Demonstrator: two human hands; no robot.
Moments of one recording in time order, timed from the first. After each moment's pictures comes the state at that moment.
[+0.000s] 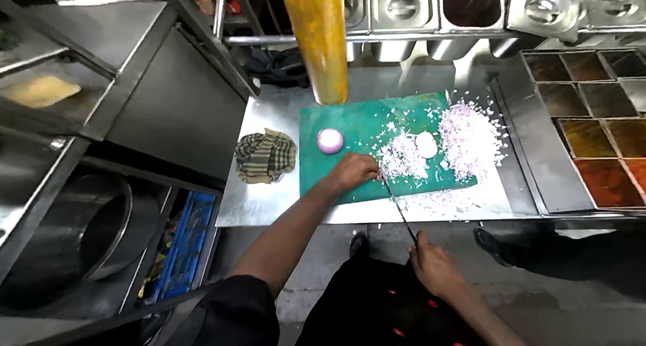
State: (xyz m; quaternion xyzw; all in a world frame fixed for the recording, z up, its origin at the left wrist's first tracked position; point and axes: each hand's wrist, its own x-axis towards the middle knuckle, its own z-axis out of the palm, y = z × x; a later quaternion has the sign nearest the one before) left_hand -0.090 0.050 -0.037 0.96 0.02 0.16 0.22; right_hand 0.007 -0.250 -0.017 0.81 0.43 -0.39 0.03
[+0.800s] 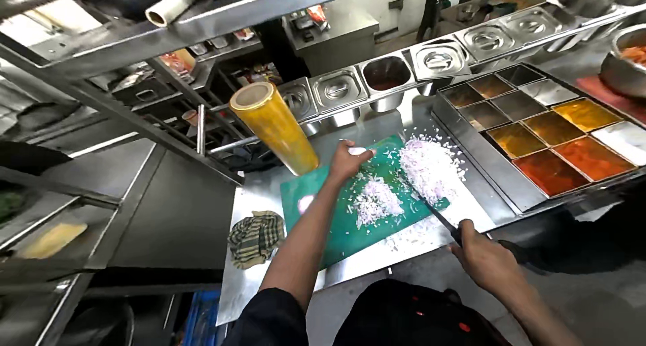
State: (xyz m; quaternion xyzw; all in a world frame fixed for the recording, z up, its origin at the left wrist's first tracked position) left_hand 0.041 0.084 0.064 0.79 0.40 0.13 0.45; right_hand 0.091 -0.269 0.031 0.92 0.31 -0.24 -0.06
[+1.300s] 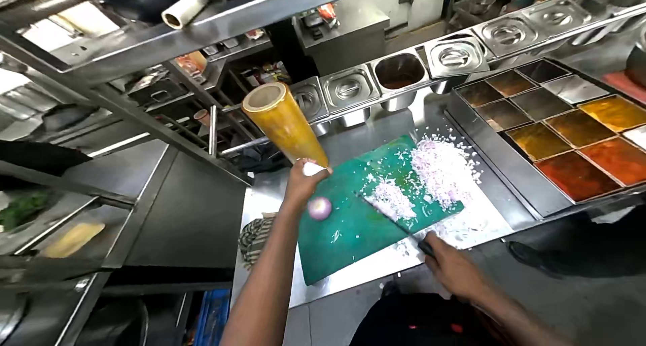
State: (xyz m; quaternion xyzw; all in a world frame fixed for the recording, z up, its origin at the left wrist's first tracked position) left_hand -0.072 0.124 0.083 0.73 0.45 0.22 0.47; right_hand 0.065 -0.221 -0.015 0.82 0.41 -0.37 -0.17
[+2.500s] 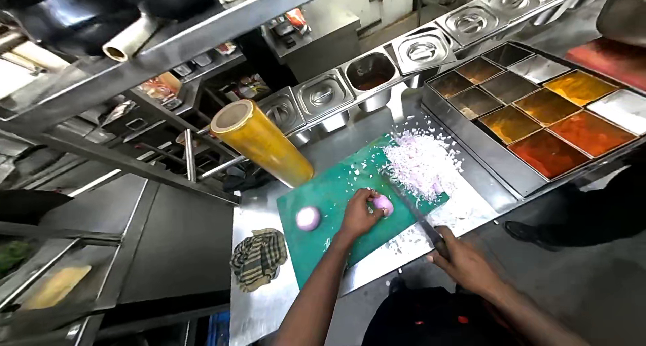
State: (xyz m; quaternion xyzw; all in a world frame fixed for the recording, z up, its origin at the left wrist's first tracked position) left_hand -0.013 0.020 -0.016 0.90 0.24 0.03 0.37; right_hand 0.075 -0.262 -0.026 0.84 0.33 -0.36 -0.24
